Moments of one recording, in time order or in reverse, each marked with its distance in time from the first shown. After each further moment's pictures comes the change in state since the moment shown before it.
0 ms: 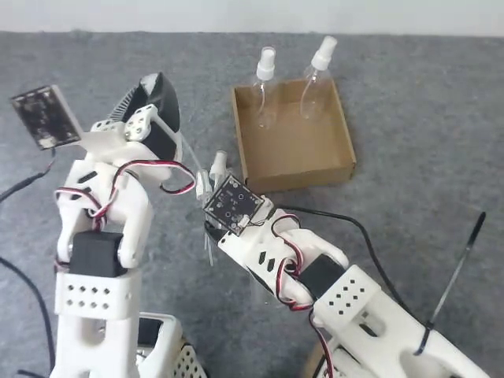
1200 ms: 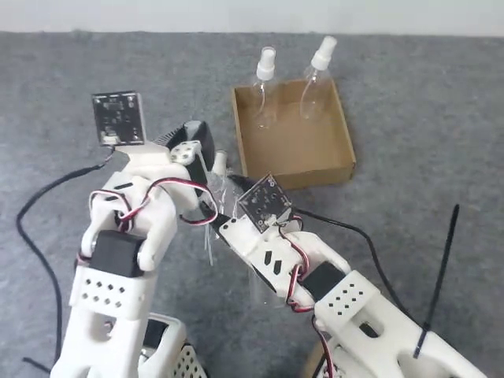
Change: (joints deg) left arm 7.8 0.0 5.7 12.7 -9.1; right arm 2.6 0.0 9.9 -25.1 -10.4
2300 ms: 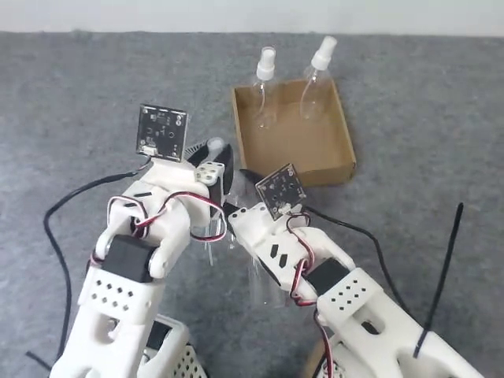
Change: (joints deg) left arm 5.7 -1.0 5.0 1.4 -9.1; right arm 3.8 0.3 0.3 -1.4 -6.0
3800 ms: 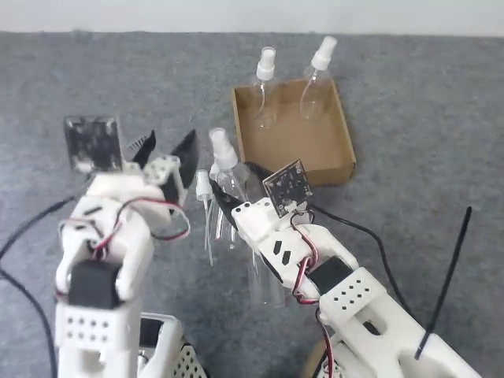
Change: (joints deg) left arm -12.8 -12.0 -1.7 4.6 -1.1; right arm 0.9 -0.3 -0.3 -0.4 -0.1
